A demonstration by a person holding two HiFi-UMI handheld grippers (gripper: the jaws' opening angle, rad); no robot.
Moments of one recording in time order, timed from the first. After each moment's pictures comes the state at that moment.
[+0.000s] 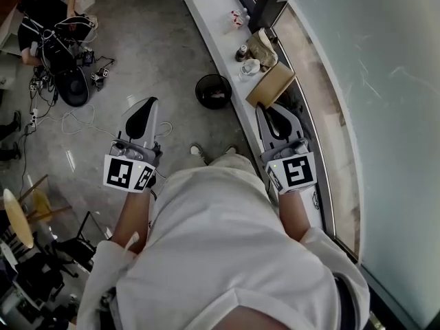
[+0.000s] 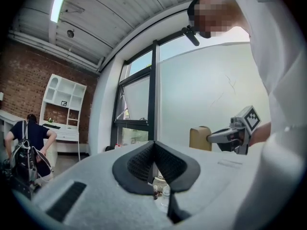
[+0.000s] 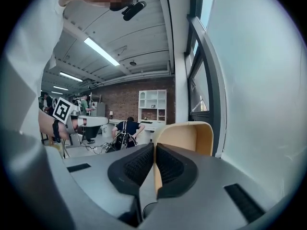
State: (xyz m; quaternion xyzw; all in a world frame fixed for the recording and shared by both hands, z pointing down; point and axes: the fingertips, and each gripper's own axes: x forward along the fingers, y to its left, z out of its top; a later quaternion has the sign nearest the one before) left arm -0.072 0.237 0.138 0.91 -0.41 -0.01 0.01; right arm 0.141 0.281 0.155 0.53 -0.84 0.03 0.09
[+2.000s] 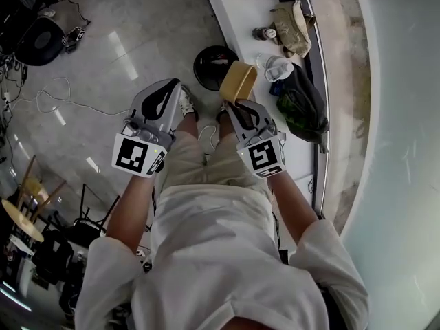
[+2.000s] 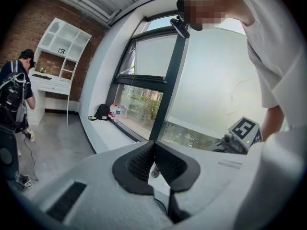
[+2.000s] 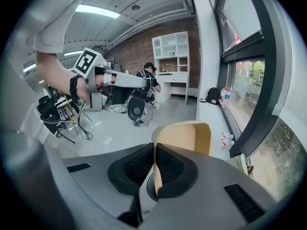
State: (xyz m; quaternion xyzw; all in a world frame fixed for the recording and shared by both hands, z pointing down) left arm -0.034 0.009 0.385 0.92 -0.34 0.08 0.19; right arm 0.064 0.095 0.460 0.37 -0.85 0.17 0.32
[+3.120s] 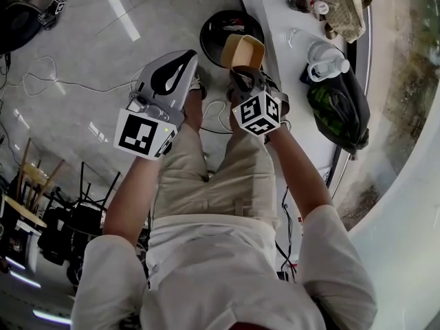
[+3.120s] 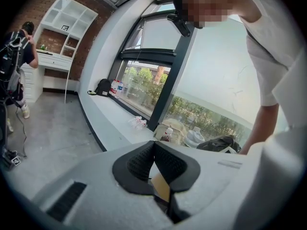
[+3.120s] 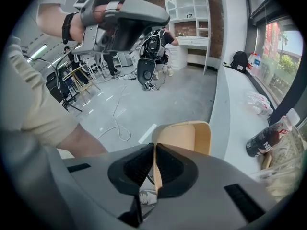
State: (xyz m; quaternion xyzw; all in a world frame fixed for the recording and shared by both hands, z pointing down) left arm -0.013 0.006 0.589 0.91 -0.31 0.13 0.24; right arm 0.050 0.122 0.754 0.26 -0.83 0.21 0.46
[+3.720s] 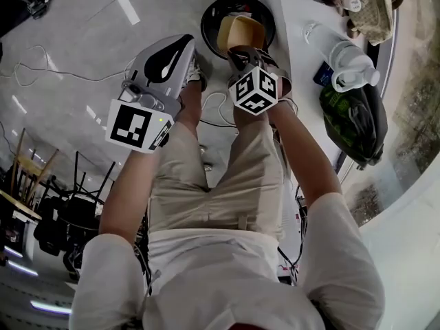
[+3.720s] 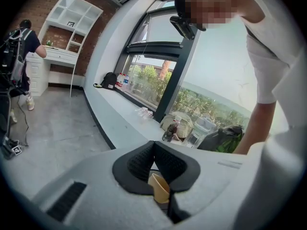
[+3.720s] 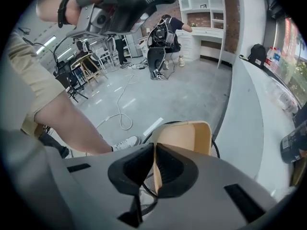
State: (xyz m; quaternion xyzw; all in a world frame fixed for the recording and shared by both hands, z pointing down) left arm -0.018 0.011 0.664 0.89 -0.33 0.14 0.26; right arm 0.041 0.126 0.854 0.18 -0.83 0.19 0.49
